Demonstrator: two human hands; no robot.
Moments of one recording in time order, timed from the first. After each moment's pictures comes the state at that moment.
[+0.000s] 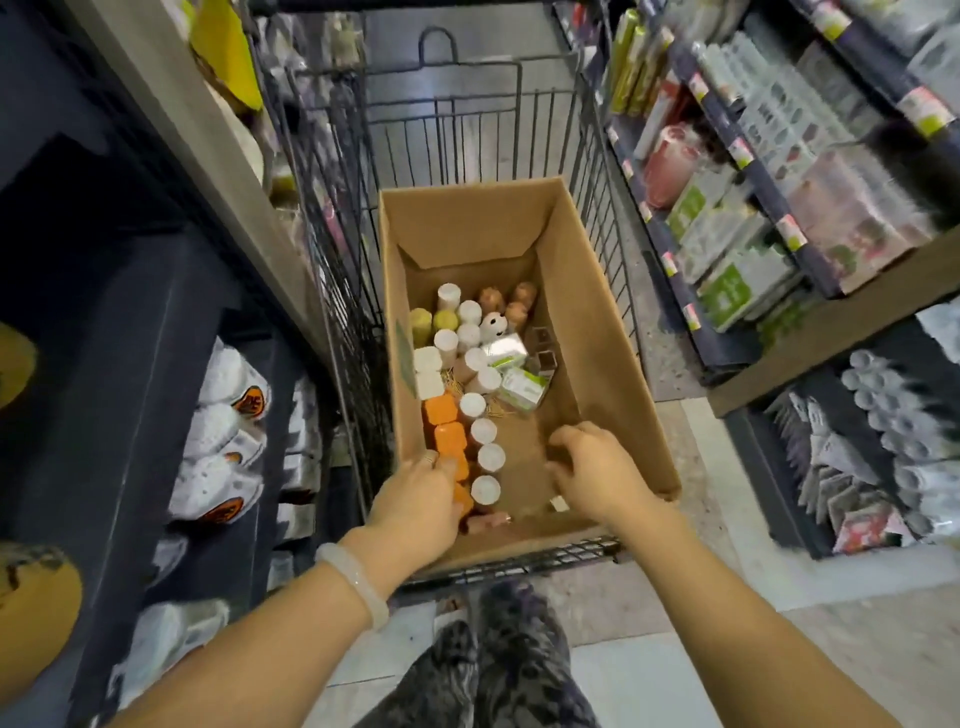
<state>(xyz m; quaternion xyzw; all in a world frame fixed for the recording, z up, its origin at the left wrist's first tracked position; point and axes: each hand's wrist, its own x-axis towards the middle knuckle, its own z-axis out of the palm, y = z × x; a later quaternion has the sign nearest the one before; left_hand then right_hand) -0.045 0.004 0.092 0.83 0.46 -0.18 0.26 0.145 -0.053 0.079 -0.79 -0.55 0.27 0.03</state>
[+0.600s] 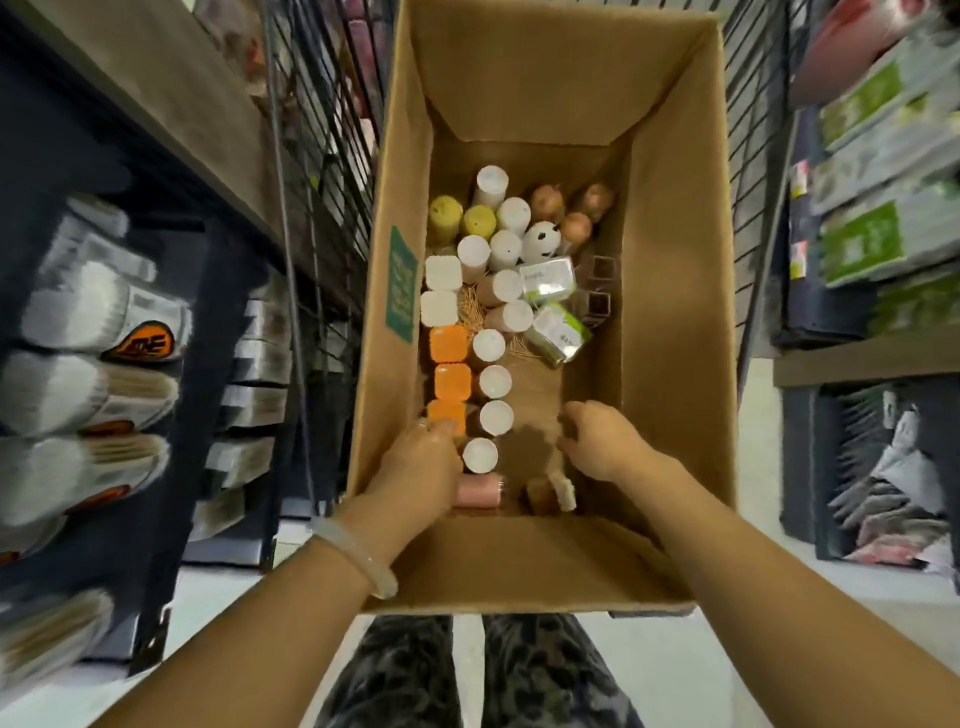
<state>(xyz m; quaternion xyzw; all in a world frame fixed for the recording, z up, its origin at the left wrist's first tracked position) 0.007 0.047 0.019 0.65 0.60 -0.23 0.40 0.200 0.029 -0.039 -0.70 -0.53 0.44 -0.17</state>
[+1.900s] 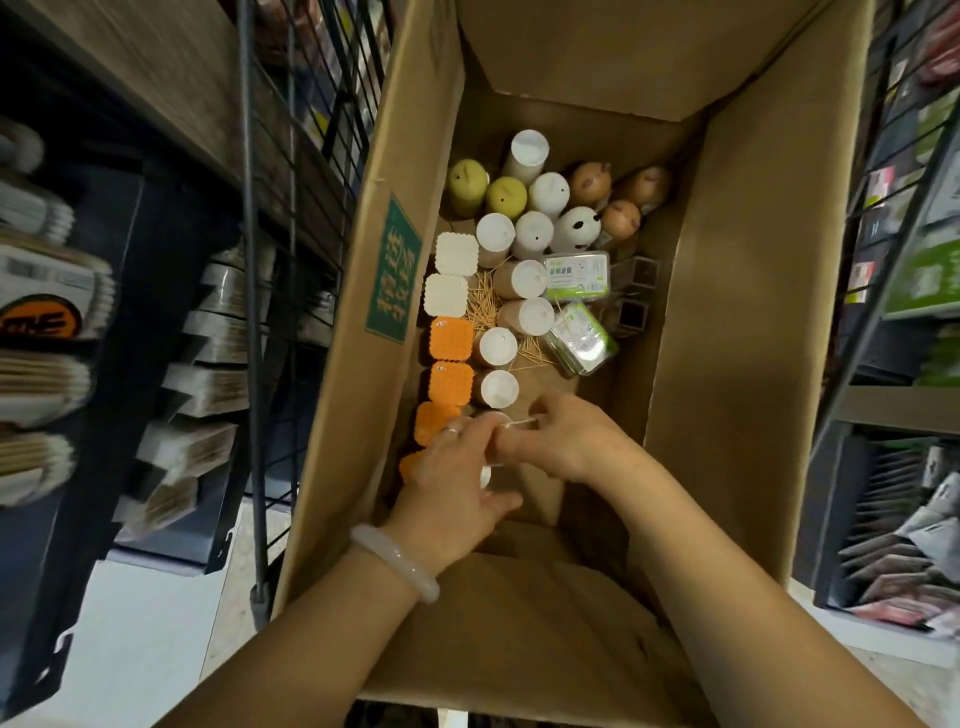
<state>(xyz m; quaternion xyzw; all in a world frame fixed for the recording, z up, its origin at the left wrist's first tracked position) 0.034 0.040 -0.030 0.63 0.61 -0.03 0.48 0.174 0.084 -0.023 -0.68 -0.43 0.58 -0.12</state>
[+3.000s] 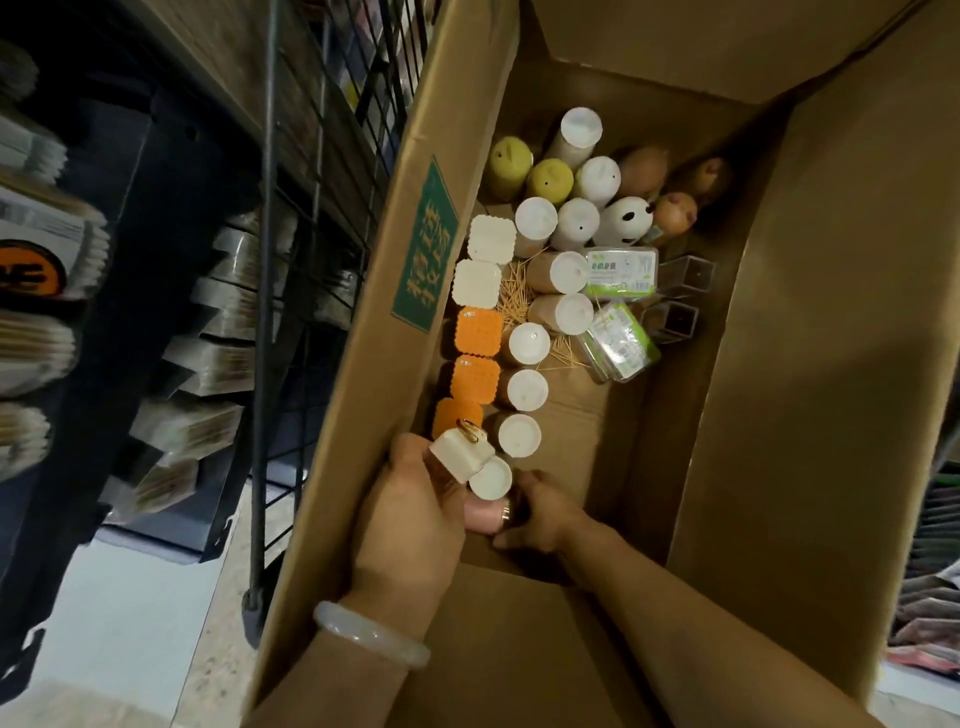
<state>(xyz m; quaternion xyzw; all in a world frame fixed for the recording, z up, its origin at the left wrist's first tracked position) 0.015 0.016 -0.035 0.47 0.81 0.01 0.36 0.151 0.001 -0.164 -0.60 -0.47 0.61 -0.23</state>
